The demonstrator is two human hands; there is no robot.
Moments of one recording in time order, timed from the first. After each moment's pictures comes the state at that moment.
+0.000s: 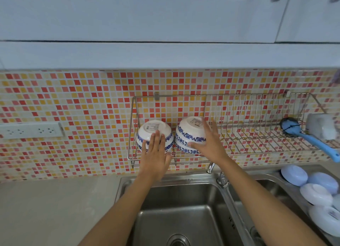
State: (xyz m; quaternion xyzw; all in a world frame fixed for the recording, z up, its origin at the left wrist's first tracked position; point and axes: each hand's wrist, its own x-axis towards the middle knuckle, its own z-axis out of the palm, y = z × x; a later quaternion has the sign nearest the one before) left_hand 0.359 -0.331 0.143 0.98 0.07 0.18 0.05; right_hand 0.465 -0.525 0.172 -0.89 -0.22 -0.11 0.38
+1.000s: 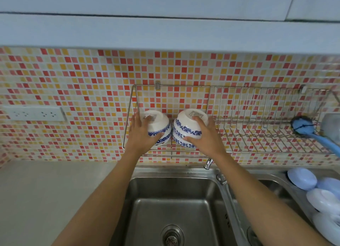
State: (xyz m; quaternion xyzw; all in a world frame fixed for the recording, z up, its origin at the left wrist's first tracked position) left_hand 0.396 -0.286 0.155 0.93 0.14 0.27 0.21; right_hand 0.486 -0.524 0.159 -0.90 -0.27 -0.14 0.31
